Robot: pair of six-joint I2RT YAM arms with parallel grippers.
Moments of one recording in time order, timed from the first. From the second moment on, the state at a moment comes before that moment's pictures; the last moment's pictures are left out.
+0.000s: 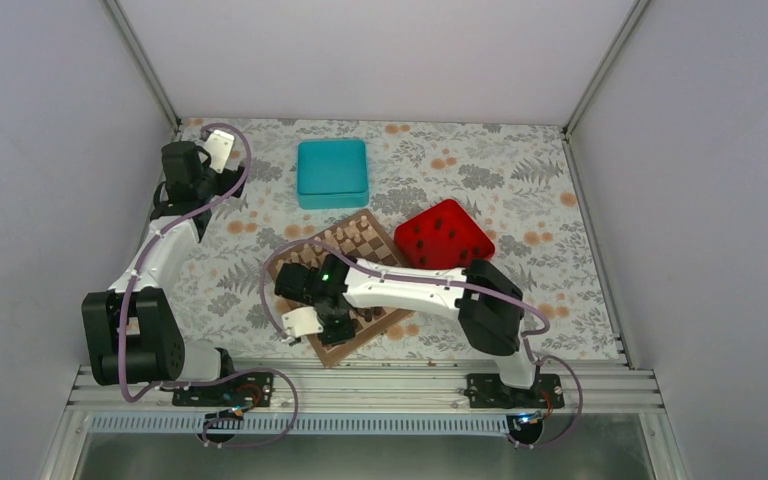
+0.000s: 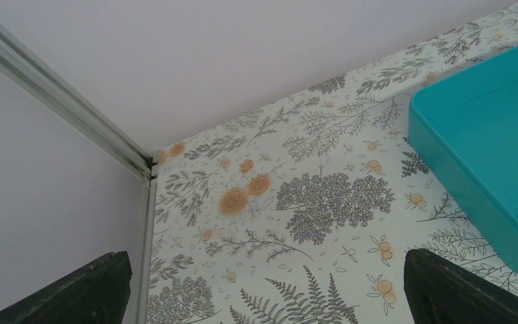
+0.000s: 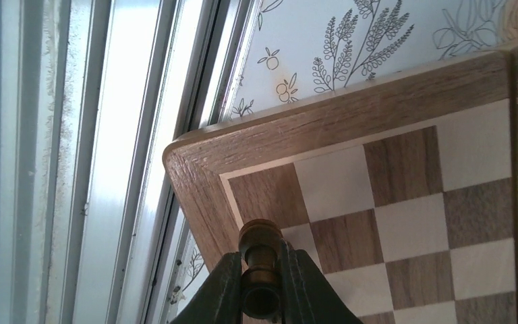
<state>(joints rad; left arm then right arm) 0.09 1.37 0.95 0.00 0.06 0.41 1.29 1.99 1.64 -1.11 -0.10 -0.59</state>
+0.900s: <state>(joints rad) 0.09 1.37 0.95 0.00 0.06 0.41 1.30 2.06 1.64 -1.07 -0.11 -0.59</state>
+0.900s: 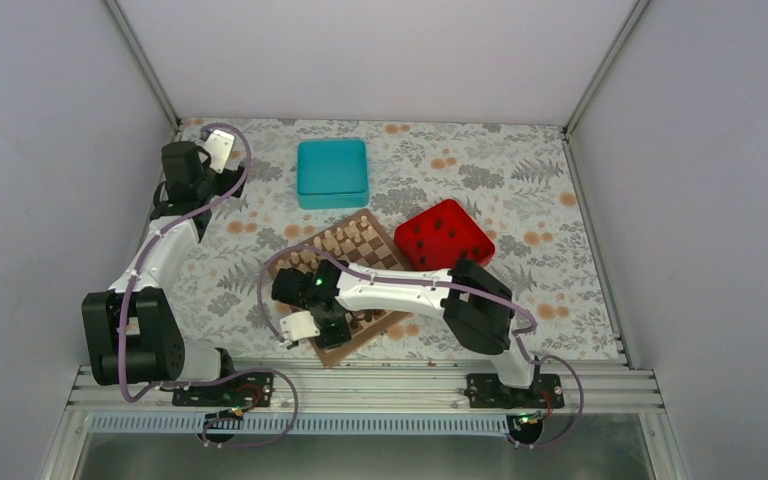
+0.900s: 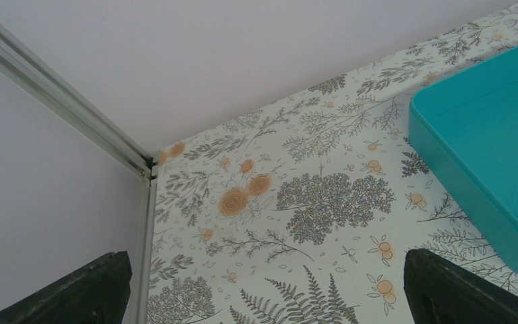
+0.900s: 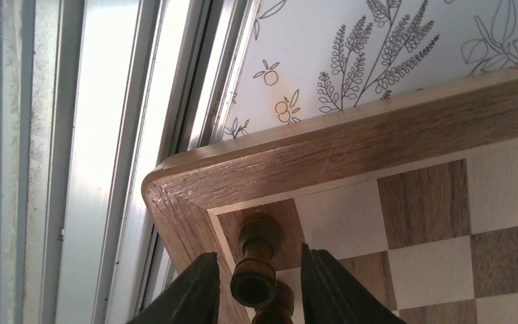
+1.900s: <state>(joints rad) 0.10 1.37 0.95 -0.02 0.05 0.41 0.30 1.74 1.49 -1.01 -0.04 -0.68</state>
